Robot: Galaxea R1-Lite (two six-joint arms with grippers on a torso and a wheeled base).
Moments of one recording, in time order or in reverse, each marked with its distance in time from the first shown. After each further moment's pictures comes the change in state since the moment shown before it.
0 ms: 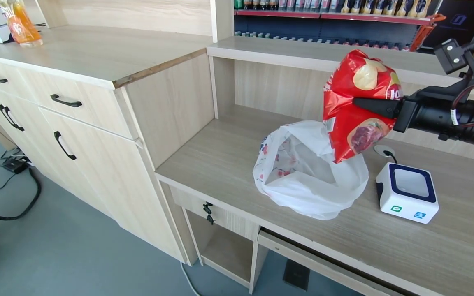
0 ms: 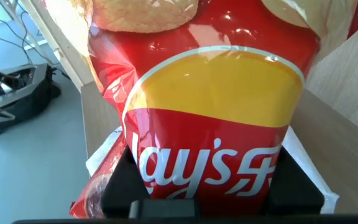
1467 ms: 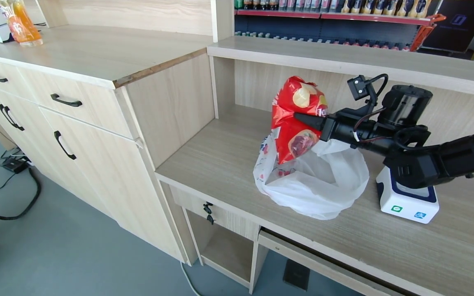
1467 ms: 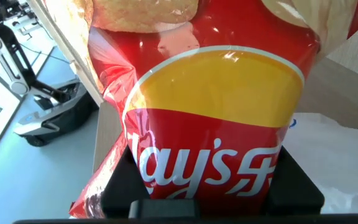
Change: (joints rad) left arm 0.000 0.000 0.000 0.000 0.000 0.000; right arm 0.151 0.407 -0.168 -0.344 0.002 0.170
